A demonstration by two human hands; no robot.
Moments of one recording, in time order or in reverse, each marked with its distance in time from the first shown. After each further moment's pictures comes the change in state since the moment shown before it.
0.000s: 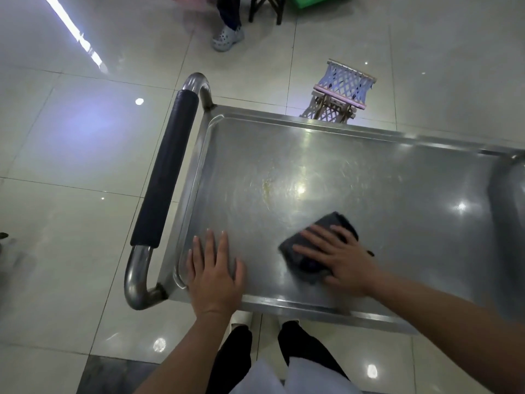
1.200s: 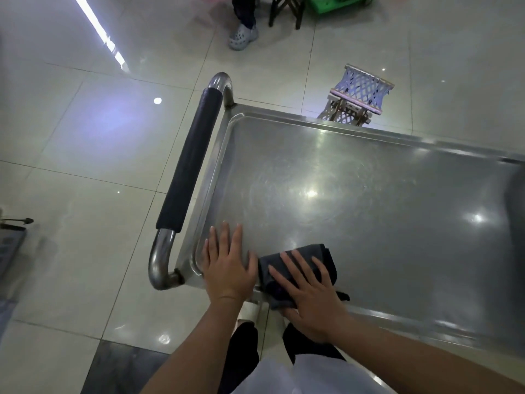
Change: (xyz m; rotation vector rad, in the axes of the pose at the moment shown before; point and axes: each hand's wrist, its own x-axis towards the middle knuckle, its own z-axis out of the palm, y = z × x) left_hand 0.002 -0.001 0.004 -0.048 0.052 0.004; right_hand 0.008 -0.126 0.034 -0.023 0.101 0.154
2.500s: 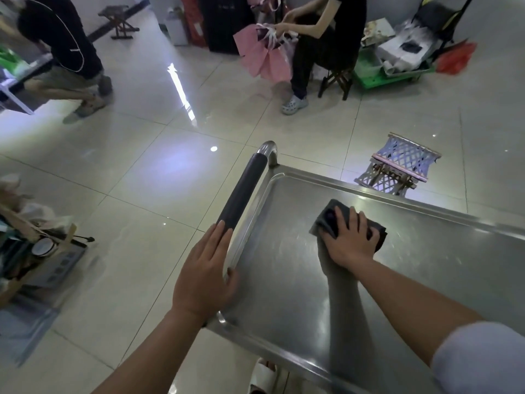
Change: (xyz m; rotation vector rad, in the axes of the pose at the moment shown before) left_hand 0.049 -0.044 -0.126 0.092 0.273 0.245; right_hand 0.189 0.123 -0.079 0.212 -0.105 0.592
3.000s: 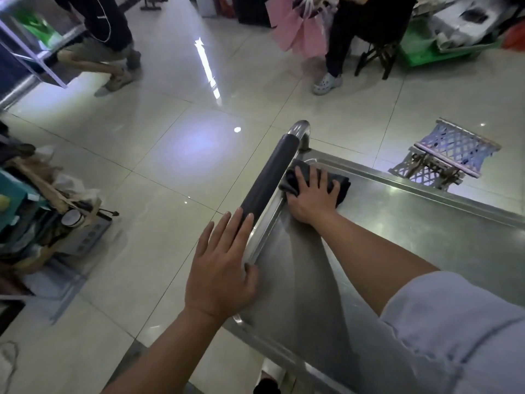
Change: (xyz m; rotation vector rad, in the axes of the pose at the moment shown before) left_hand 0.006 -0.001 0.006 0.071 0.004 -0.085; right_hand 0.074 -0.153 0.005 0.004 -0.085 -0.317
